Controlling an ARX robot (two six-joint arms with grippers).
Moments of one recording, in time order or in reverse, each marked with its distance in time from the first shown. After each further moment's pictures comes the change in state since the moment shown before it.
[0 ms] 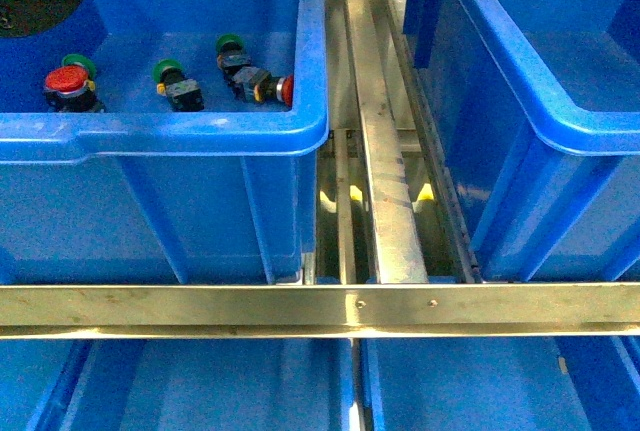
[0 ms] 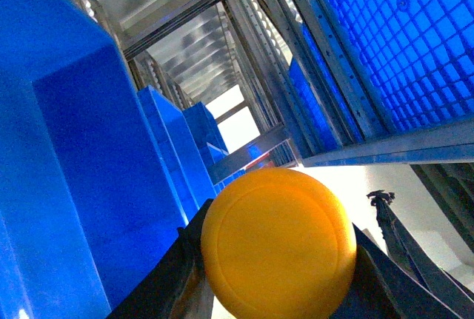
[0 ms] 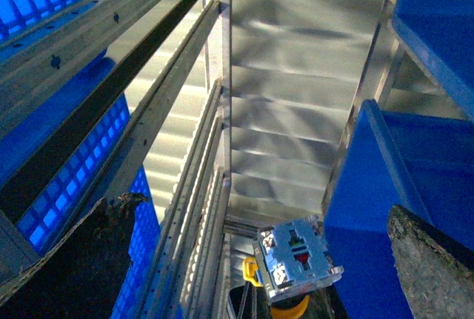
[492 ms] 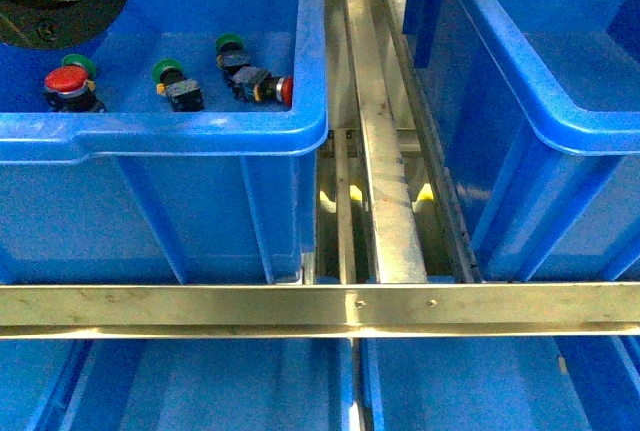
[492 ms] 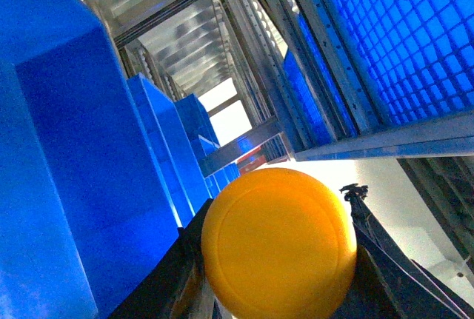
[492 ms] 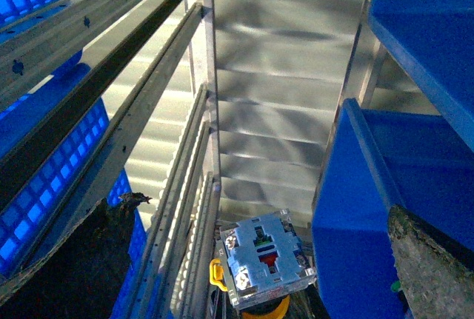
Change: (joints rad) left arm -0.031 0.023 0.018 -0.002 -0.005 -0.024; right arm 0.012 0.039 0.002 -0.002 0.031 0.011
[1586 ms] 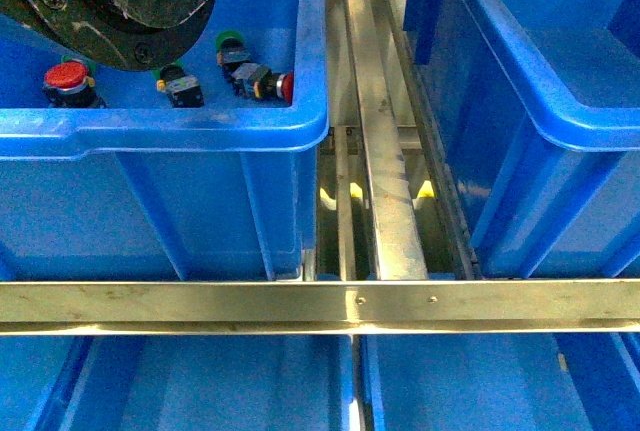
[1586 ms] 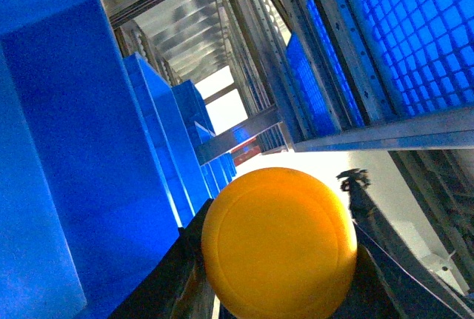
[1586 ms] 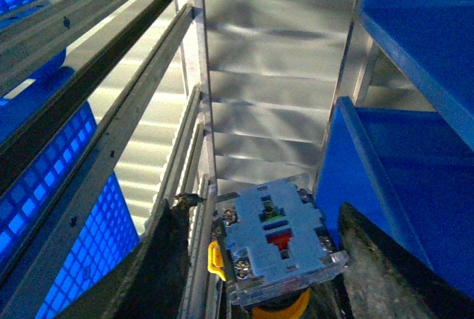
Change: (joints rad) left arm -0.044 0.072 0.063 -0.022 -0.016 -0.009; right arm 0.016 0.042 0.037 0.000 0.014 0.019
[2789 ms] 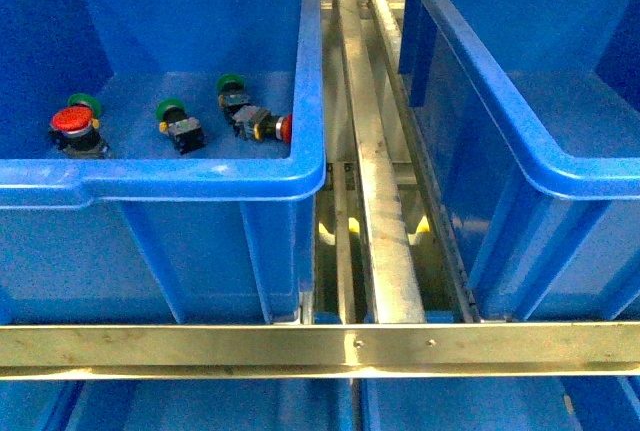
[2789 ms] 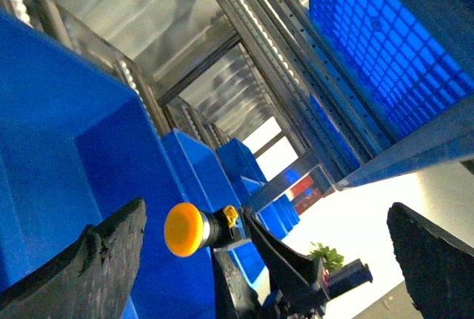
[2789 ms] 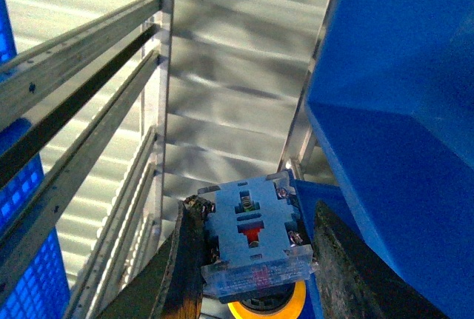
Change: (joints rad) left arm 0.061 -0.402 -0.245 -0.184 -0.162 0.282; right arm -0.171 -0.006 0.036 -0.126 -0.041 -0.152
